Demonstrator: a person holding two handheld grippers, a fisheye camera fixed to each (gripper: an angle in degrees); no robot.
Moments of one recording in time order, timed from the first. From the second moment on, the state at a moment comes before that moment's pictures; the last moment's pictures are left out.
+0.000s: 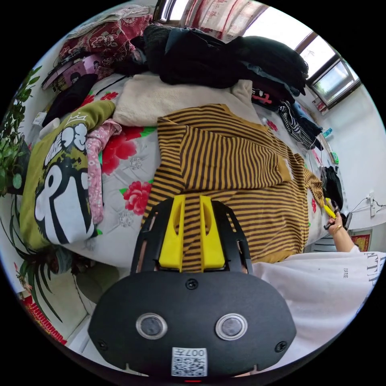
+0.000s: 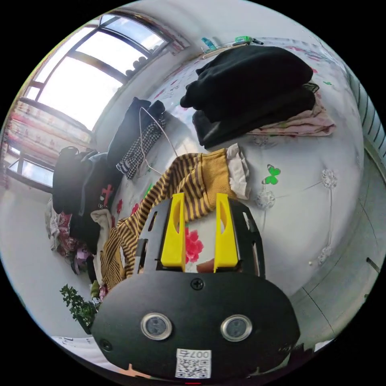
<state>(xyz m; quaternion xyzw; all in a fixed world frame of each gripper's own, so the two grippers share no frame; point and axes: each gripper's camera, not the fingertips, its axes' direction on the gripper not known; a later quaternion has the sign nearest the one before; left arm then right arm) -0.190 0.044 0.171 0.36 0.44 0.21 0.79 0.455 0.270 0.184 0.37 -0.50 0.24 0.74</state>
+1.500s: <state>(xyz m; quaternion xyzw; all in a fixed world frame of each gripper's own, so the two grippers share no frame) -0.243 0.084 0.280 0.36 0.46 0.20 0.78 -0.090 0.404 -0.117 0.41 -0.14 -0.48 0.76</state>
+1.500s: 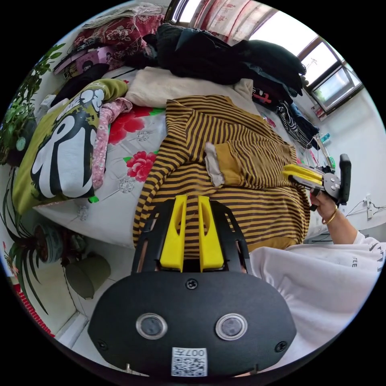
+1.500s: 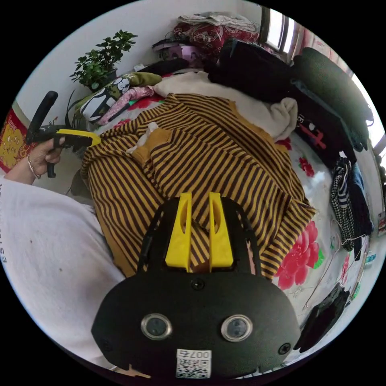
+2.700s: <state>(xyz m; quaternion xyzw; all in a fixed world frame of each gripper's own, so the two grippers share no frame) -0.314 0.077 0.455 0.31 0.42 0.26 0.81 0.180 0.402 0.098 0.23 -0.38 -0.14 0.88</state>
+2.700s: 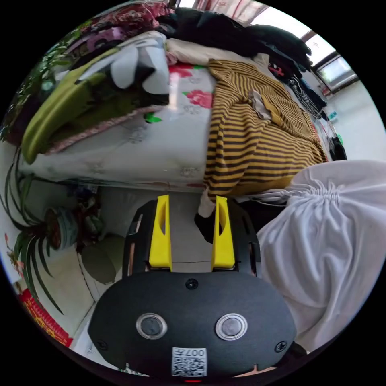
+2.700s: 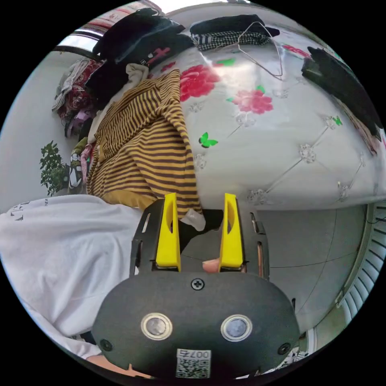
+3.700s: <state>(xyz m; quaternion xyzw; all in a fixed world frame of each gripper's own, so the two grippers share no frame) -0.351 -0.145 0.300 0.28 0.75 0.11 0.59 0.260 0.230 -0.022 0.35 -0.59 -0.07 0.73</state>
